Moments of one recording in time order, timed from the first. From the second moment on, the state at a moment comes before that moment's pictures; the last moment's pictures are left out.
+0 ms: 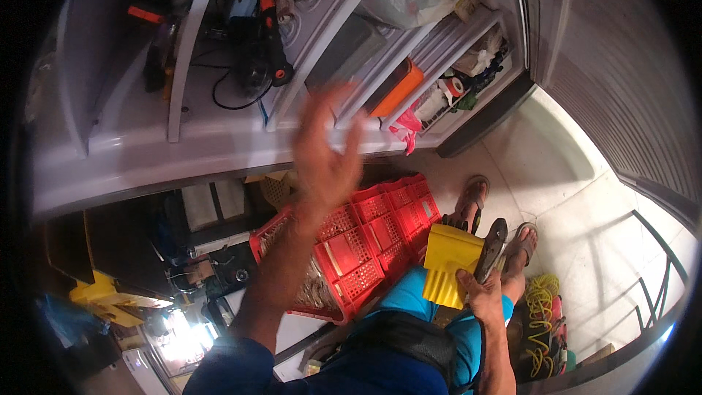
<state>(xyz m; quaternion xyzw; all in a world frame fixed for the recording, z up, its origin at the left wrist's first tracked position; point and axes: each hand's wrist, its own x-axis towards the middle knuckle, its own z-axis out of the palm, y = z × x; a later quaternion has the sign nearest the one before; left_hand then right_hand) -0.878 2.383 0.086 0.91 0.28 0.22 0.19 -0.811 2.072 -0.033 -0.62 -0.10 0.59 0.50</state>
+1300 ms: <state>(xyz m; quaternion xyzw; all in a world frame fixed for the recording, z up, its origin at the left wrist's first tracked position) -0.924 2.464 0.109 0.91 0.37 0.17 0.06 -0.781 2.446 0.095 -0.60 -0.46 0.18 0.64</state>
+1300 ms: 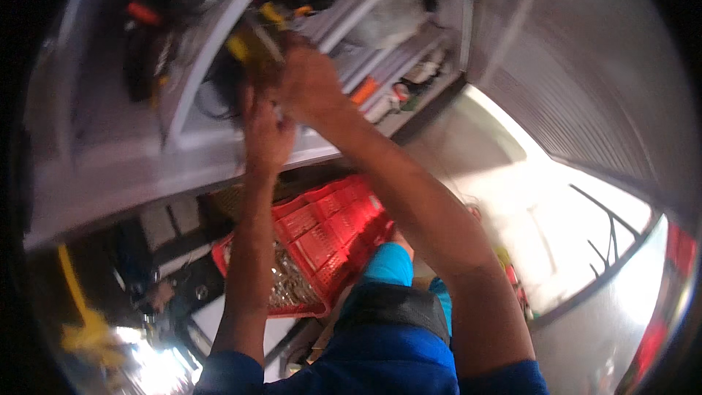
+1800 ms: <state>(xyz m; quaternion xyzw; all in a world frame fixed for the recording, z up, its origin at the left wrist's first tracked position) -0.851 2.571 0.099 0.90 0.41 0.09 -0.09 -0.757 2.234 0.114 -0.70 -0.36 0.42 0.44</state>
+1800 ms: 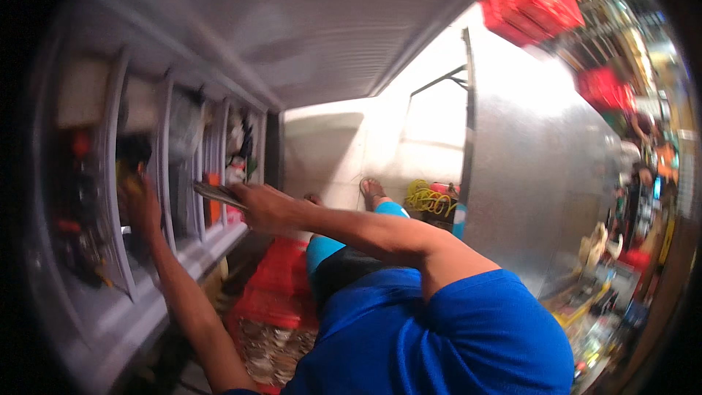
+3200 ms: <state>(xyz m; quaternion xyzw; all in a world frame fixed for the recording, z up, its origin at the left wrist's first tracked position) -0.927 2.048 0.145 0.81 -0.15 -0.24 0.51 -0.710 1.931 0.179 -0.73 -0.19 -0.10 0.65</state>
